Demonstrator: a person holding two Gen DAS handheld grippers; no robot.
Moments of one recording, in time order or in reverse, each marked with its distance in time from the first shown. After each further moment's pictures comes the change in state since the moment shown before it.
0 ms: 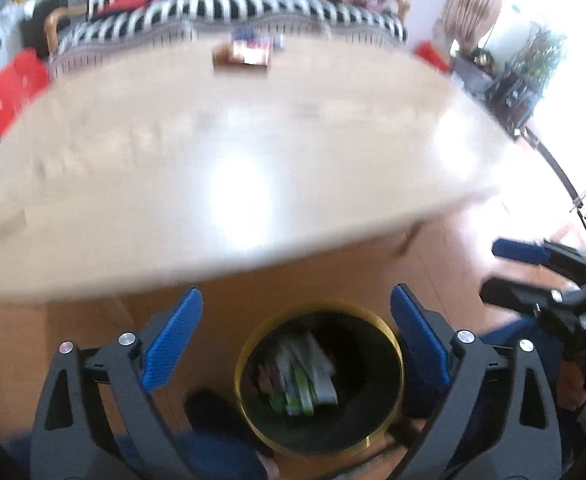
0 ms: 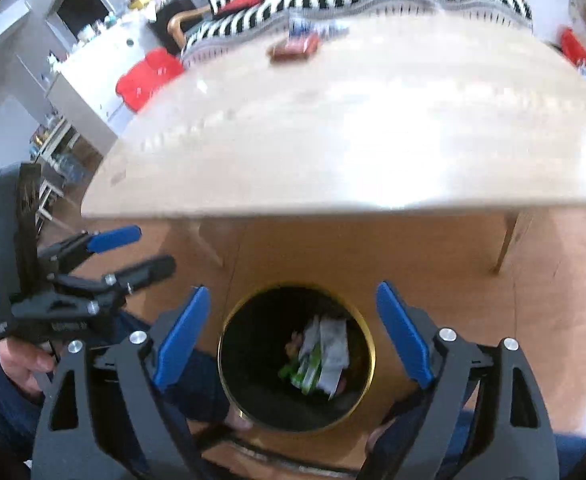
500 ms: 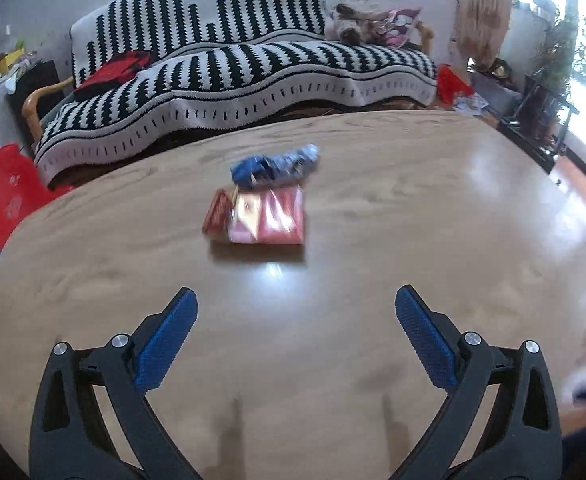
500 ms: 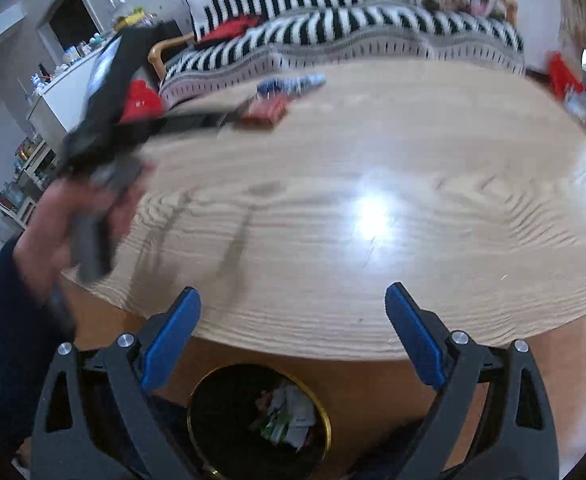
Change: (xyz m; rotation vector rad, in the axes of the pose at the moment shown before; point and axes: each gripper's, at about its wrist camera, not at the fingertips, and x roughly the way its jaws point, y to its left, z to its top) left arm 0.132 0.018 0.223 0.090 -0.112 0.132; right arm 0.039 -0.041 0.080 0.020 0.003 -0.024
